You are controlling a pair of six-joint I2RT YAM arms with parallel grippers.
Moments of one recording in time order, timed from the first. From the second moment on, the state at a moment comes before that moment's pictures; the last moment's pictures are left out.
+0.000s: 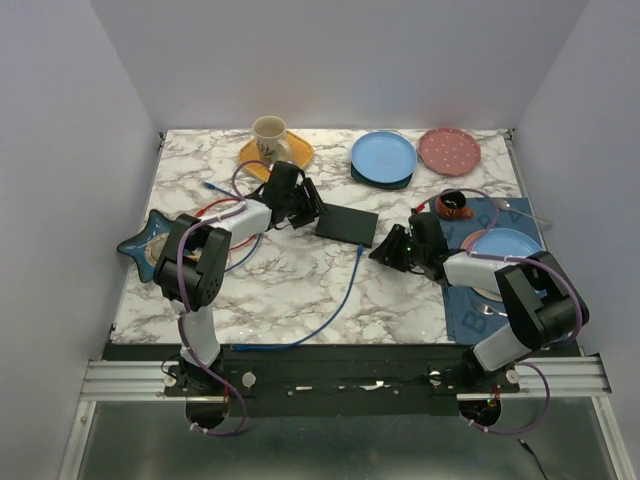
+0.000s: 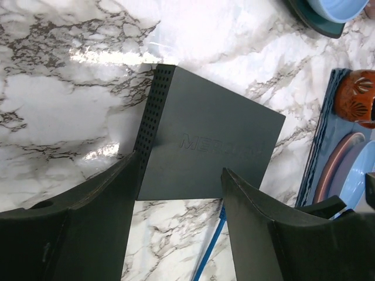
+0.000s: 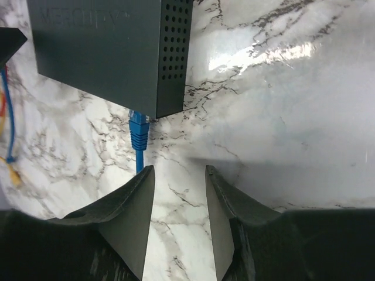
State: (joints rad) left arm -0.42 1.88 1.20 -0.08 0.23 -0.82; right arm 0.42 1.56 0.62 0.19 -0.18 0.76
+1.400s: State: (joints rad) left arm -0.35 1.76 0.91 0.04 0.18 -1.02; right arm 0.36 1.98 1.23 -0.08 -0.17 0.71
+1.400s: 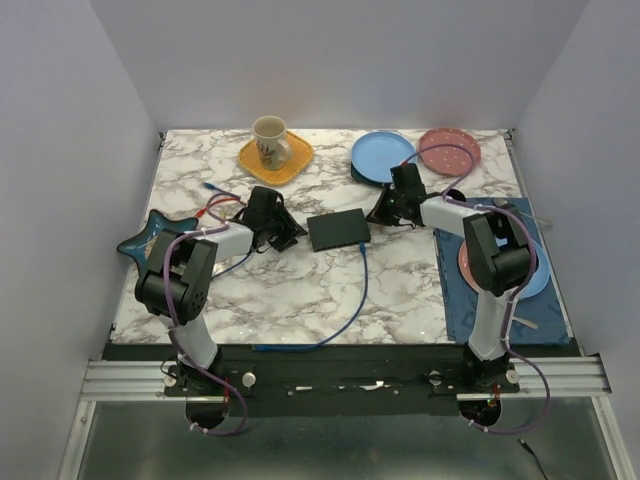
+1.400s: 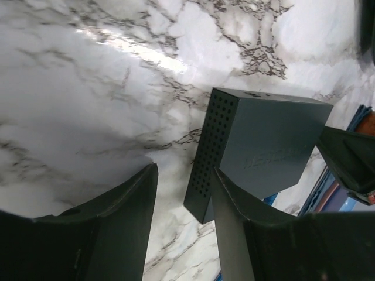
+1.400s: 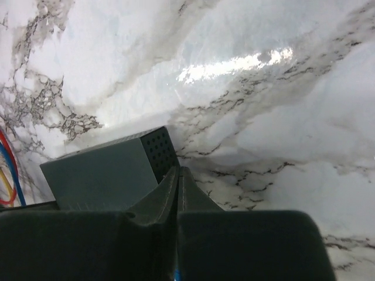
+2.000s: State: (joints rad) left arm -0.36 1.71 0.99 0.06 0.22 -1.01; right arm 0.33 1.65 0.75 0.12 -0.34 0.77
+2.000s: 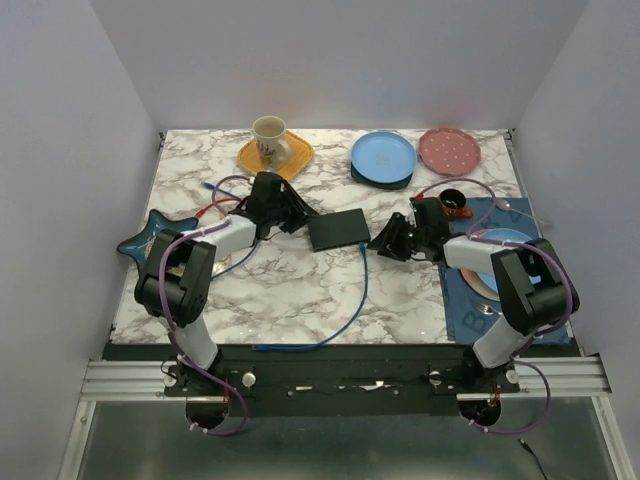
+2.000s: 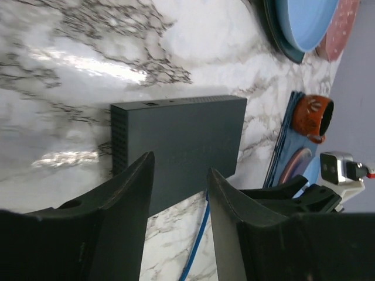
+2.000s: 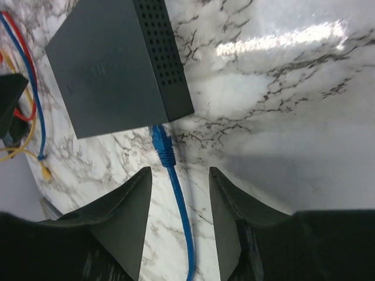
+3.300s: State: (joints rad) left arm -0.41 1.96 1.07 0.26 0.47 -1.09; right arm 0.32 1.85 0.70 0.55 -0.48 0.92
